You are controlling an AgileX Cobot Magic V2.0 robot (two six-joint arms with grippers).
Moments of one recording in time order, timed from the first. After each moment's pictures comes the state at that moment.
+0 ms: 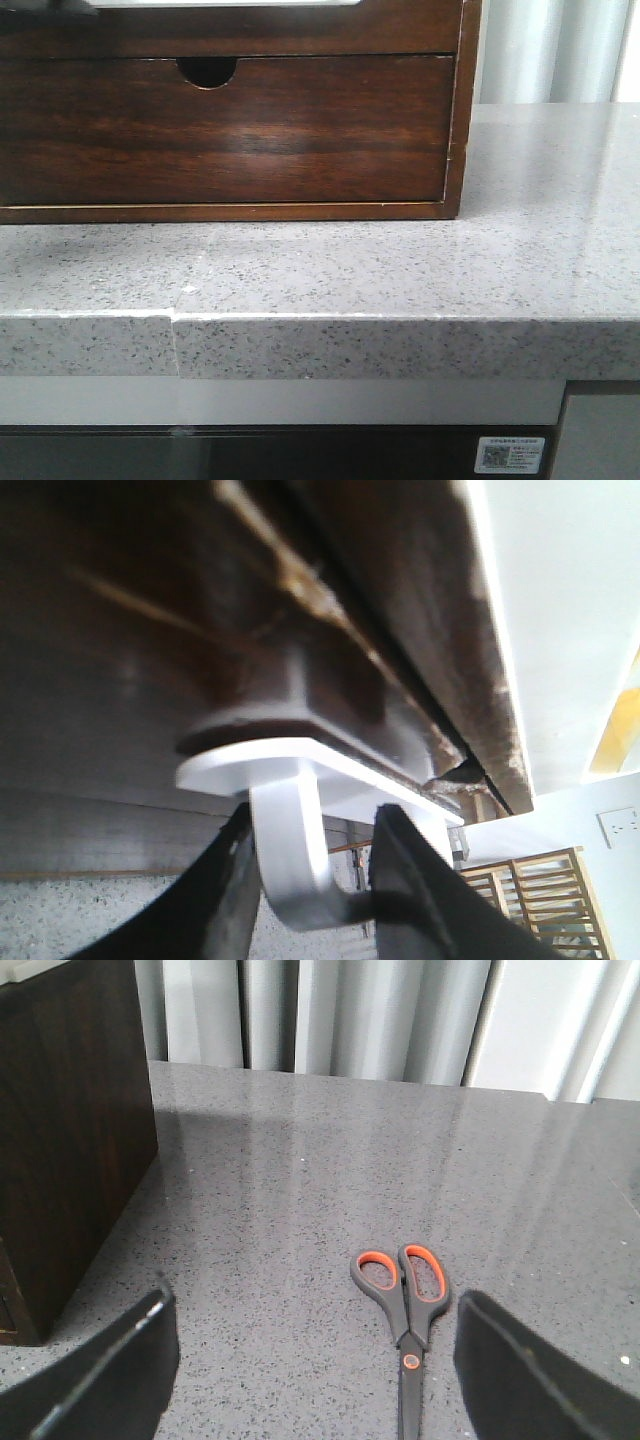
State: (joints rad) left arm -0.07 1.27 -0.74 -1.78 0.85 0.89; right arm -0.02 0.42 -0.57 -0.12 0.43 0.04
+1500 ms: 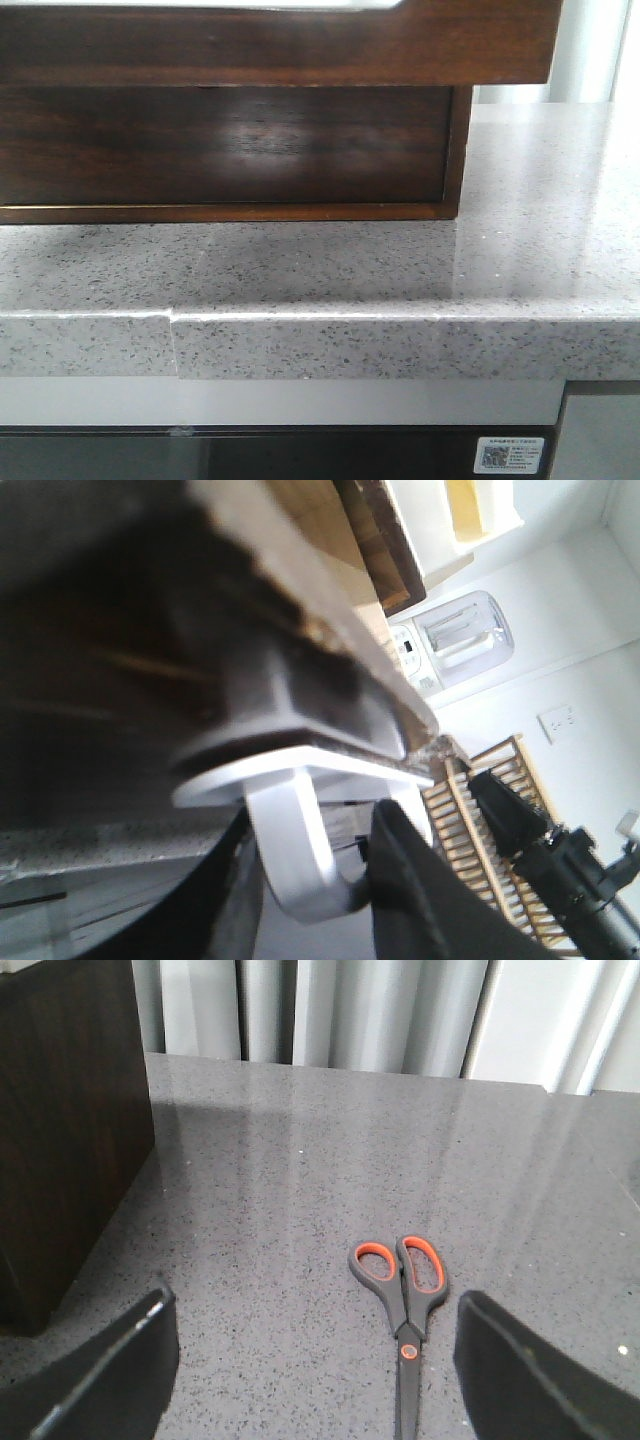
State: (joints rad) left arm 0.03 0.70 -0.38 -1.61 1.03 0.74; right arm -0.02 0.42 -0.57 -0.12 0.45 0.04
